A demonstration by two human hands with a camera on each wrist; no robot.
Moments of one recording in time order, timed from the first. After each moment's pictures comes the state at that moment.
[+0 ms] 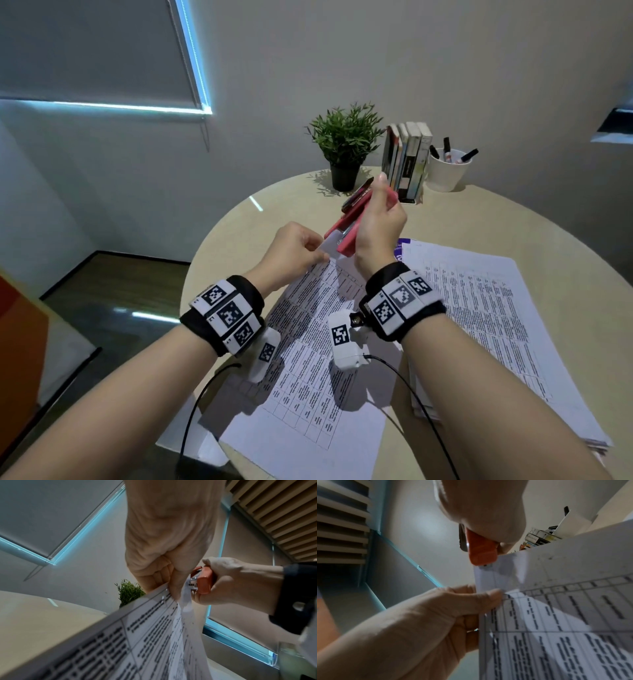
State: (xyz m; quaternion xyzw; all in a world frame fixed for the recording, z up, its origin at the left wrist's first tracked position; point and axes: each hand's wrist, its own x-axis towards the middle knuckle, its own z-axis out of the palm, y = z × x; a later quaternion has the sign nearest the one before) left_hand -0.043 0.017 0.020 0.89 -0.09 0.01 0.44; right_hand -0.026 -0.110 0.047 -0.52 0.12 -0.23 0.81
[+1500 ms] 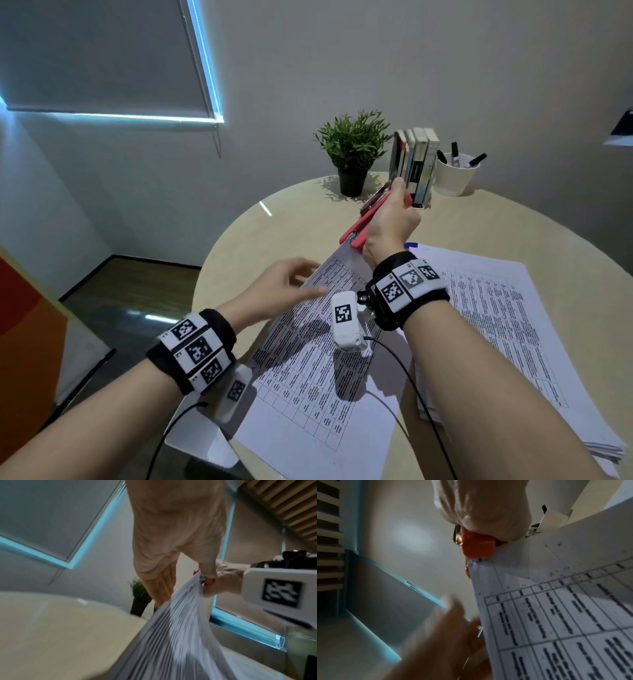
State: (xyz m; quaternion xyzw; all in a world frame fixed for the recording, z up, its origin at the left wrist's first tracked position) left_hand -0.083 0.050 0.000 0.87 -0.13 -0.11 0.47; right_hand -0.016 -0.115 0.061 -0.46 0.20 -0.20 0.84
